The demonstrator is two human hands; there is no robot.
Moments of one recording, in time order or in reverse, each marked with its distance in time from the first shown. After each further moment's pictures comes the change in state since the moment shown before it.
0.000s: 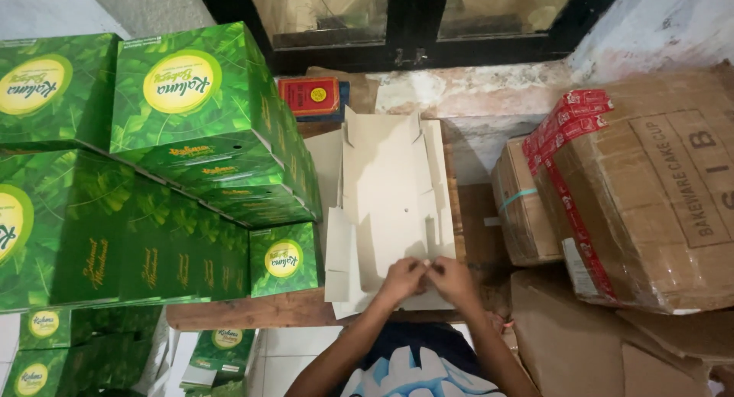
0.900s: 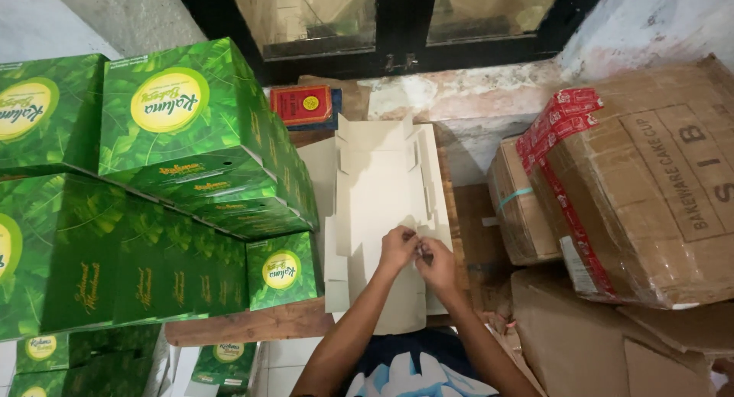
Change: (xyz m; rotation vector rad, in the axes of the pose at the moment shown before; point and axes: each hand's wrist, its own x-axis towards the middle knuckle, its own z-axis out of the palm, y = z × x) left_hand 0.102 -0.019 -0.007 0.092 0.240 0.219; right_hand 0.039 -0.009 0.041 0.446 0.370 -0.344
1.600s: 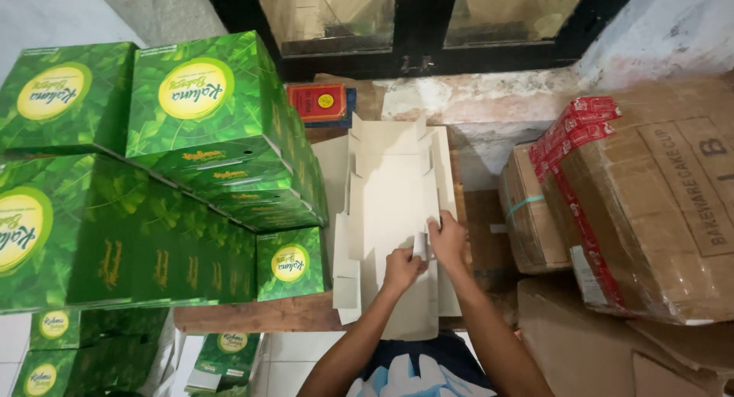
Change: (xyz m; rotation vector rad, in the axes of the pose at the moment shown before) left_hand -0.061 0.040 -0.027 -0.018 -0.069 -0.136; right_hand 0.068 -0.010 0.006 -0.068 0.043 0.199
